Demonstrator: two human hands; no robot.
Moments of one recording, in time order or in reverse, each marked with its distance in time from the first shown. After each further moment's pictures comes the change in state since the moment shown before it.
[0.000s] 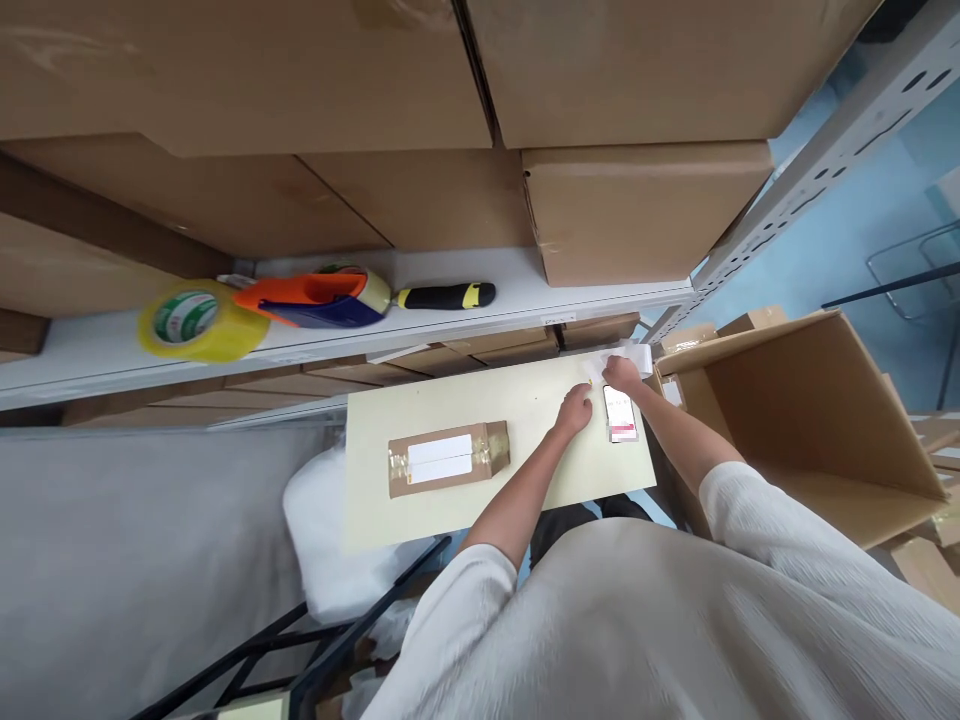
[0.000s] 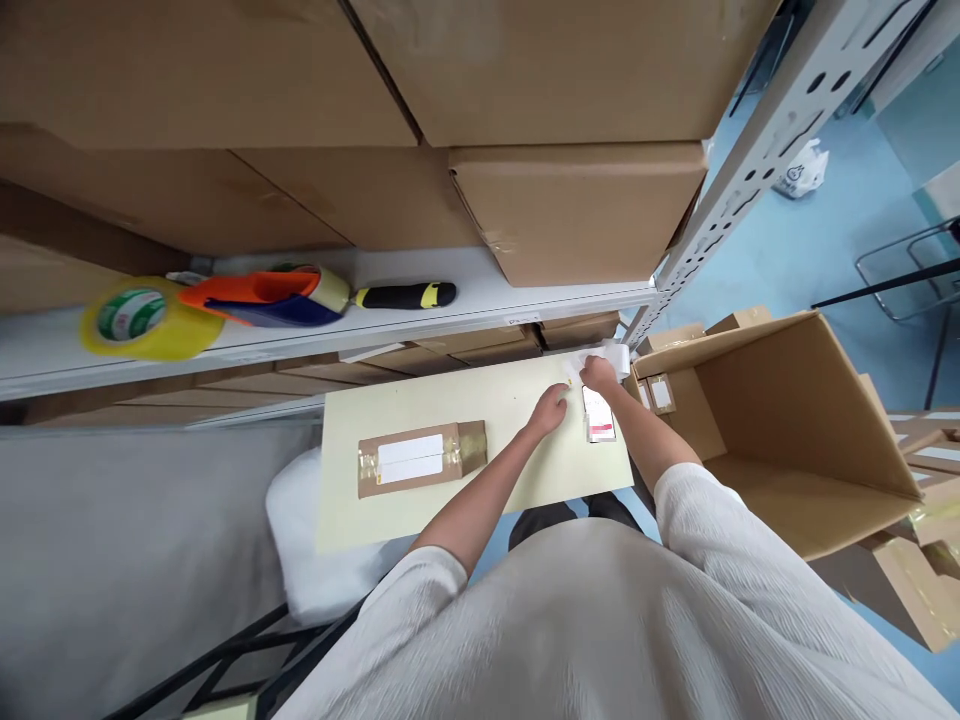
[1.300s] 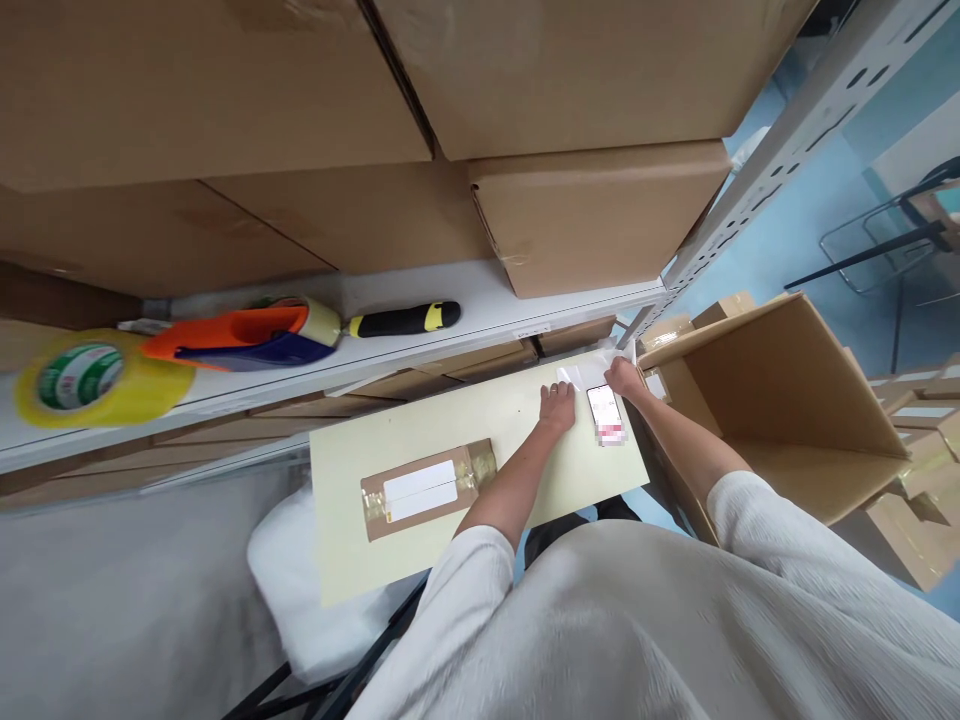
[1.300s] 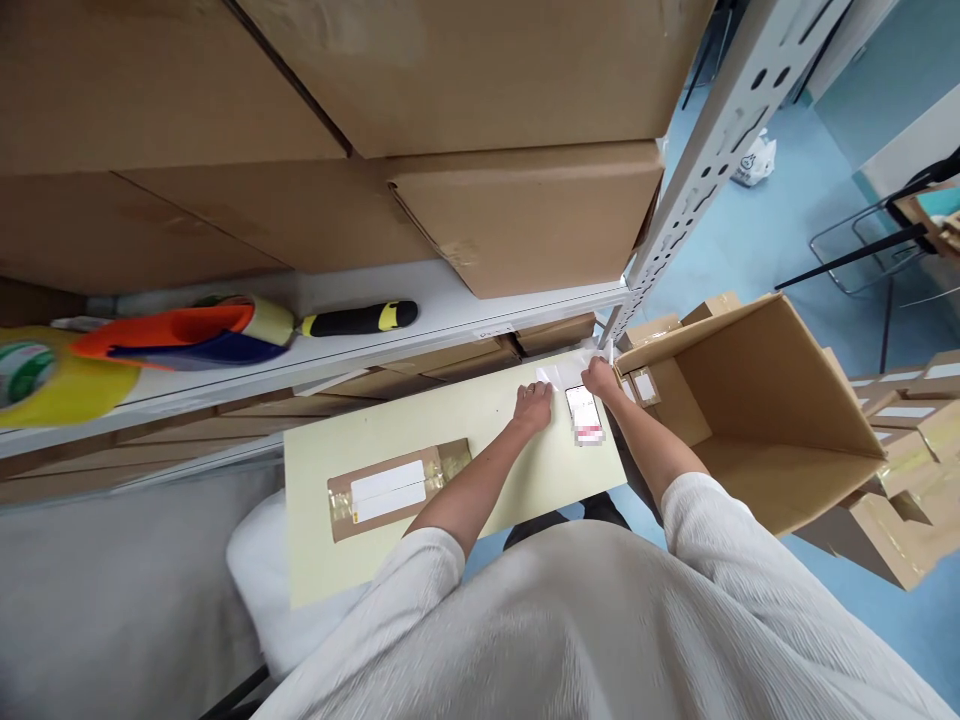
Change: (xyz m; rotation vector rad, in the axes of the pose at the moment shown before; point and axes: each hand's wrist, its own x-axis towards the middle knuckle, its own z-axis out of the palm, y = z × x) left_hand 0.036 -0.003 -0.004 0.789 -0.296 0.113; right_hand -0.014 0.037 -0.008 0.169 0.080 0.179
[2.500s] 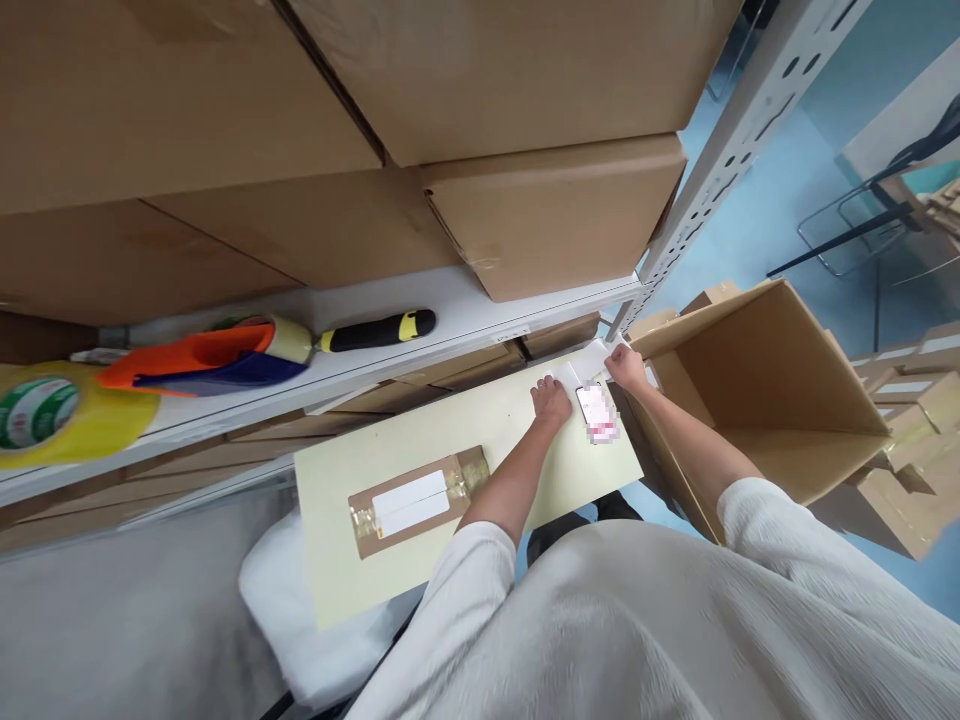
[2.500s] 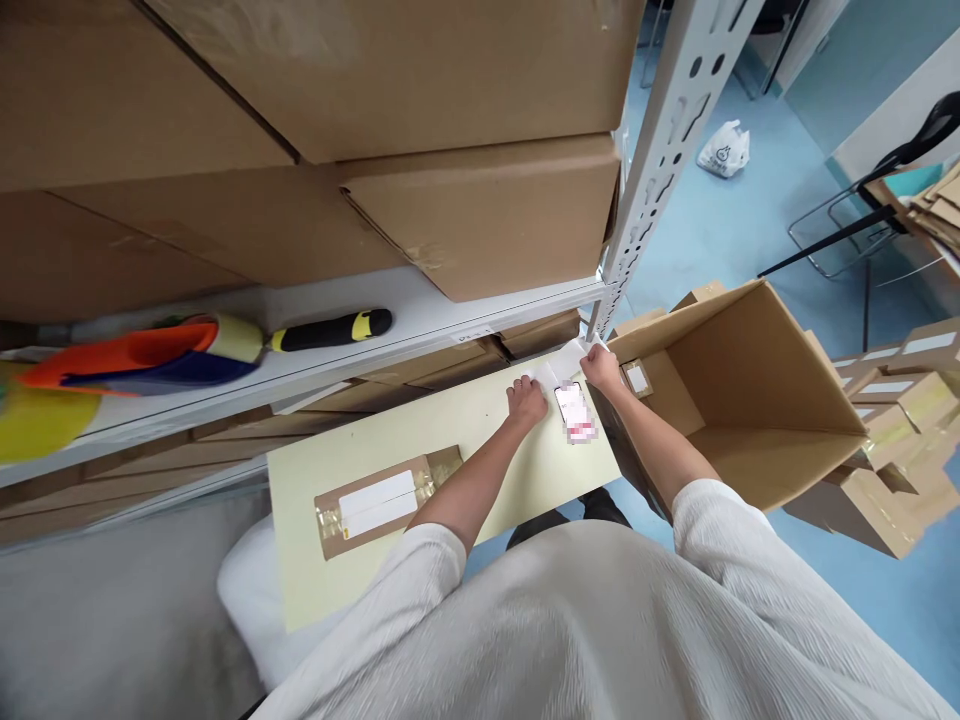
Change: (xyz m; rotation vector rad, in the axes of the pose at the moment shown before) left_hand 0.010 0.023 -0.019 -0.034 0.064 -0.188; right_hand -0.013 0.027 -0.027 0.309 0.240 0.033
